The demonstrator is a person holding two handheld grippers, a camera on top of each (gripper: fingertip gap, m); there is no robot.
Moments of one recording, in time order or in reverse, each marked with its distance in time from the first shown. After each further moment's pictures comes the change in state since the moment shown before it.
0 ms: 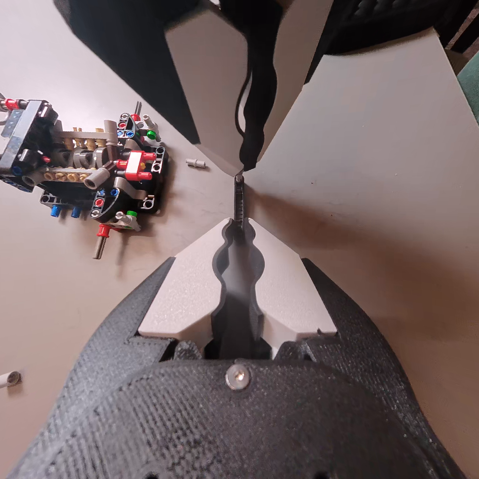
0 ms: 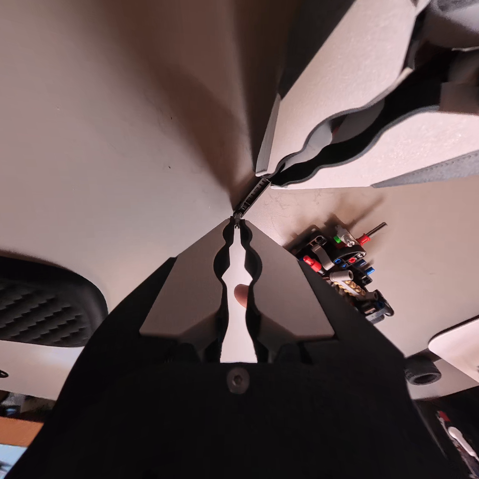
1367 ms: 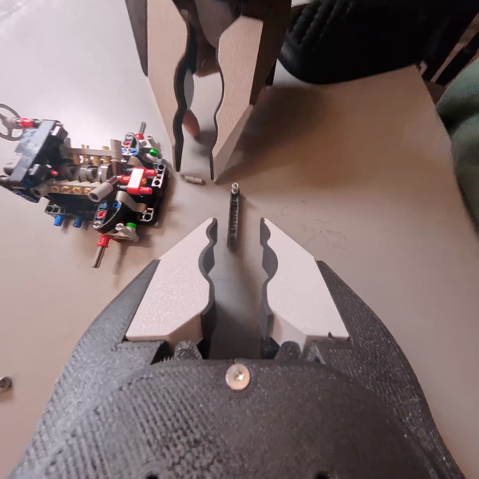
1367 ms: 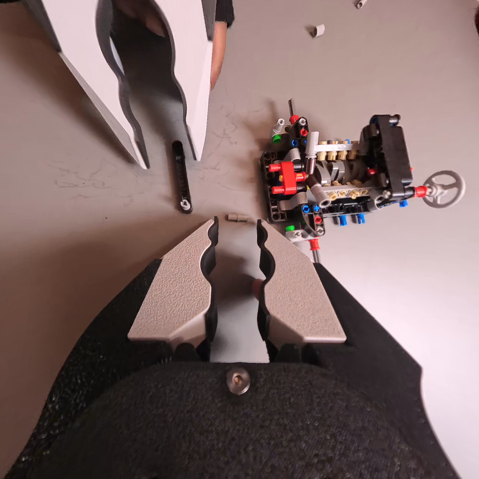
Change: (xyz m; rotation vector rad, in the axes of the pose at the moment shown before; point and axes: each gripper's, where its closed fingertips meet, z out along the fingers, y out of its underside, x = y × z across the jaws) left arm 0.005 -0.013 -0.003 0.059 -0.007 -0.027; right arm 0.019 0.036 0.008 0.628 0.370 0.766
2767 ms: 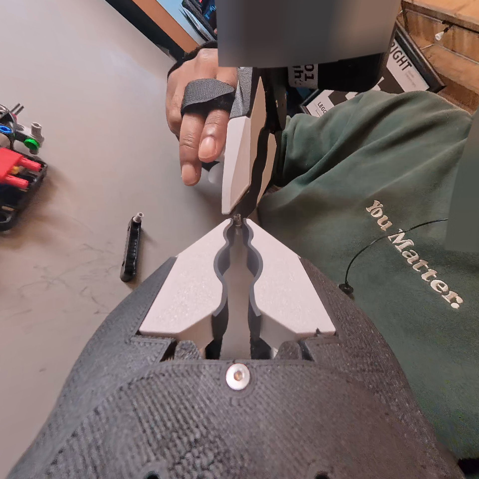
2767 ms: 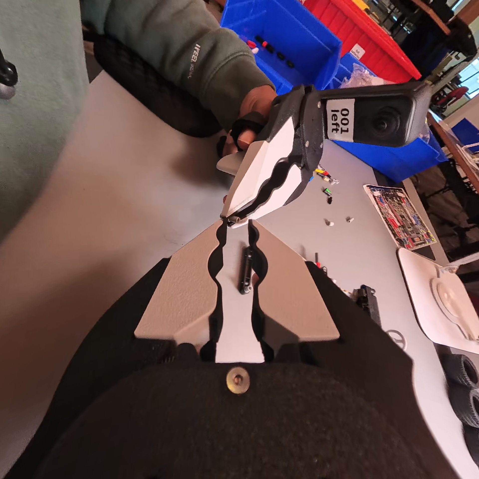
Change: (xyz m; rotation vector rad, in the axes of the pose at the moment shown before) left arm 0.050 -0.049 -0.032 0.290 0.554 -0.532; right arm -0.081 -0.073 -0.039 0.443 -0.007 -0.471
